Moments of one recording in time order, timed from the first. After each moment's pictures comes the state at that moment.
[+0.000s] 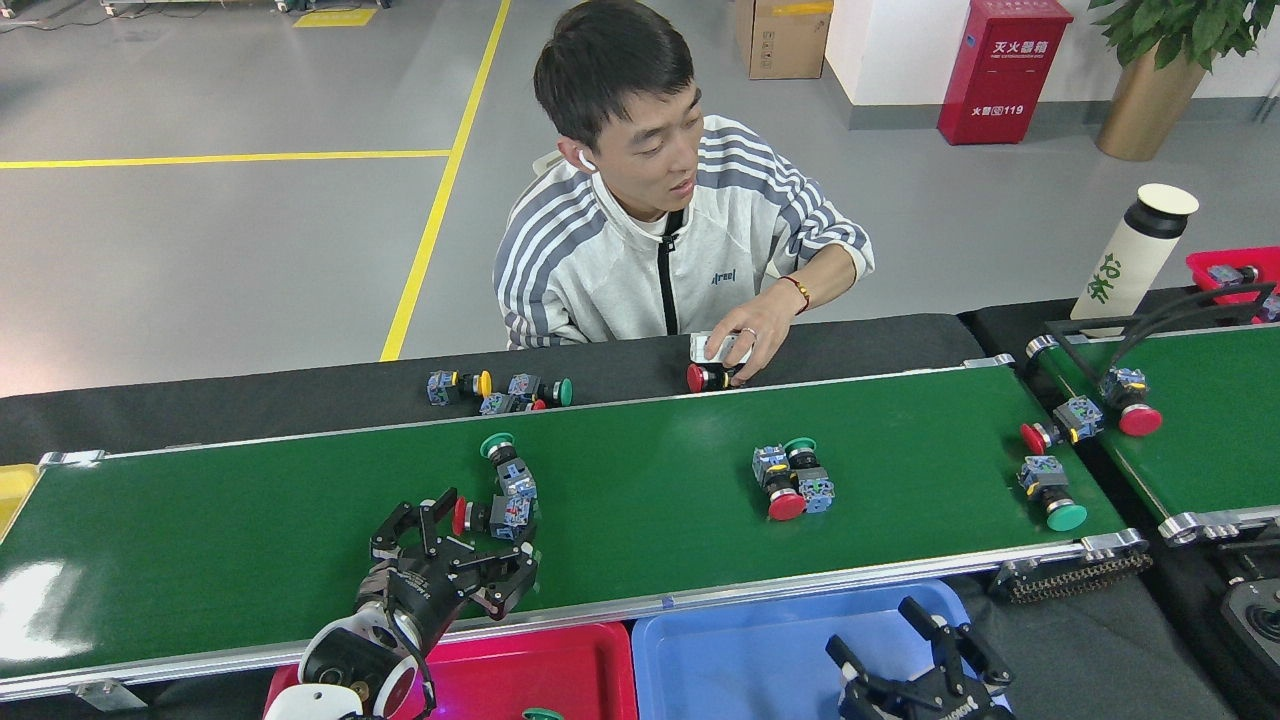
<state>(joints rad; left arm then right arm) -0.21 0.00 -0.03 -1.37 -1.71 -0.38 -0.25 0.13 -0.02 0.02 -1.56 1.27 -0.30 -0.04</state>
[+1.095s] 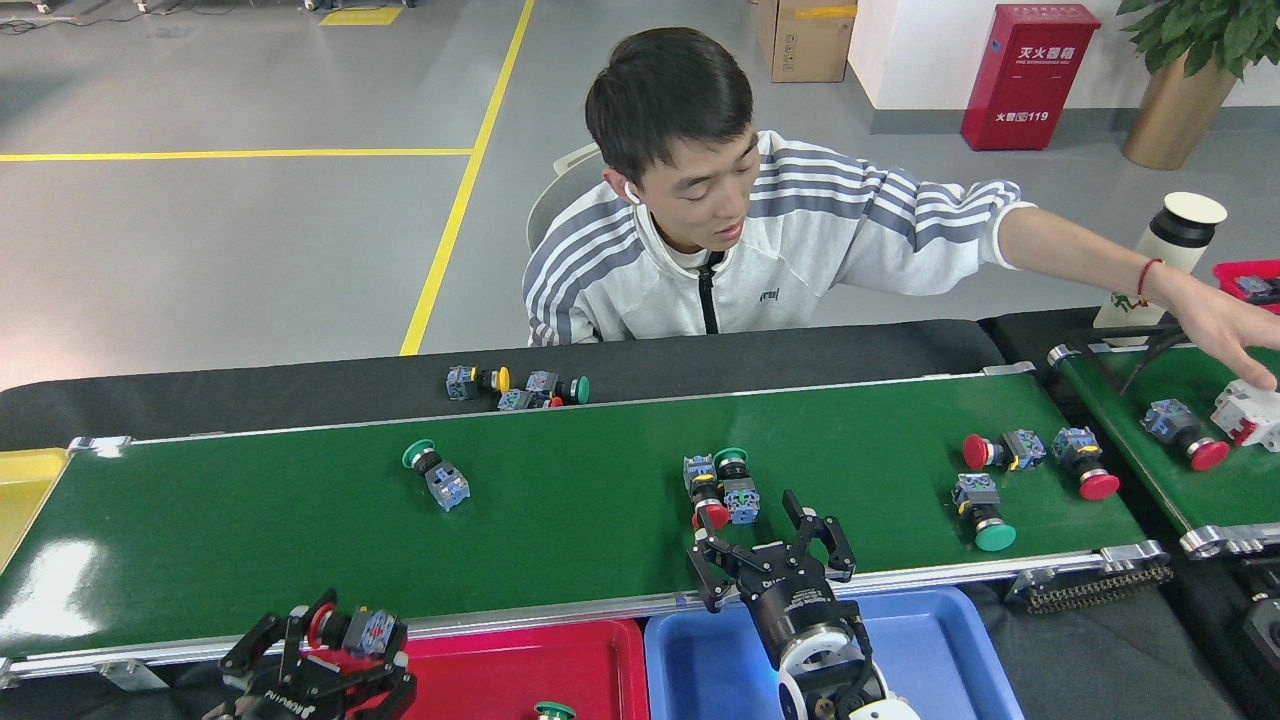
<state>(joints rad) 0.25 0.05 0.27 -1.76 -1.61 -0.59 -0.25 -0.23 0.11 0.38 -1.28 1.37 0.12 0.02</state>
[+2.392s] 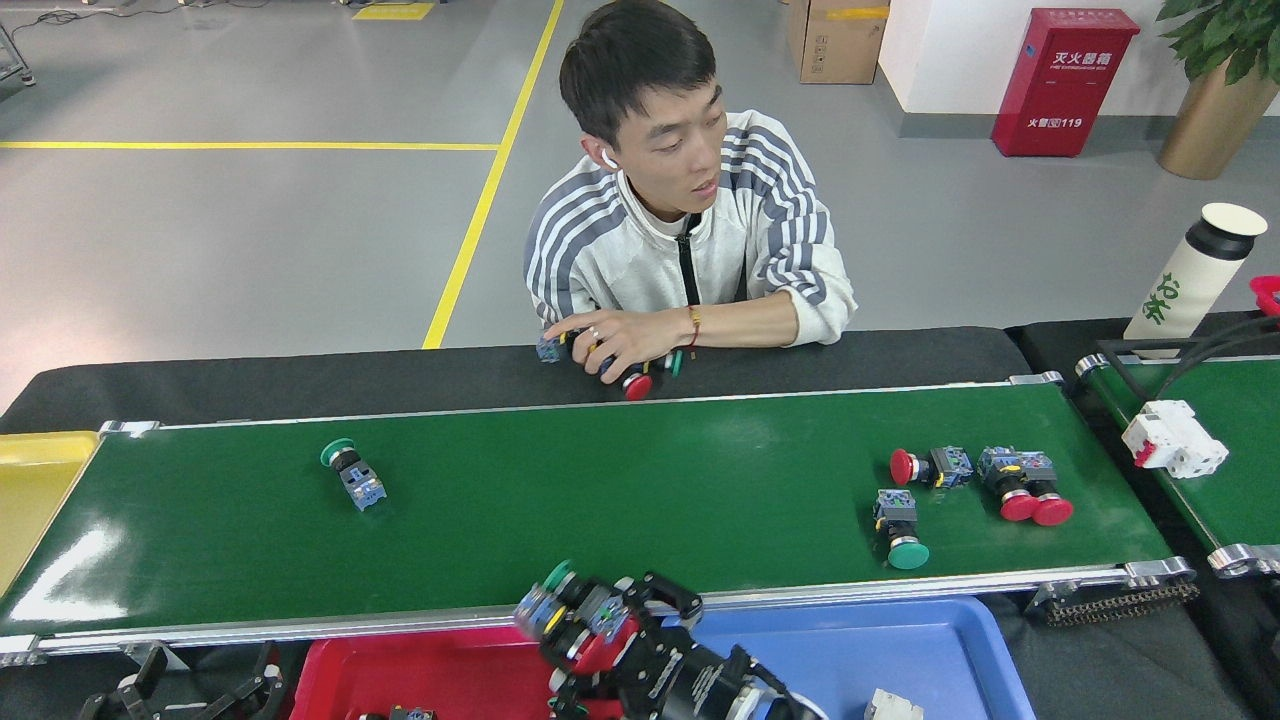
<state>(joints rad) 0.17 -0.01 0.42 -1.76 -1.61 -0.31 -0.24 -0.19 0.01 0.71 -1.41 1.38 -0.41 -0.01</state>
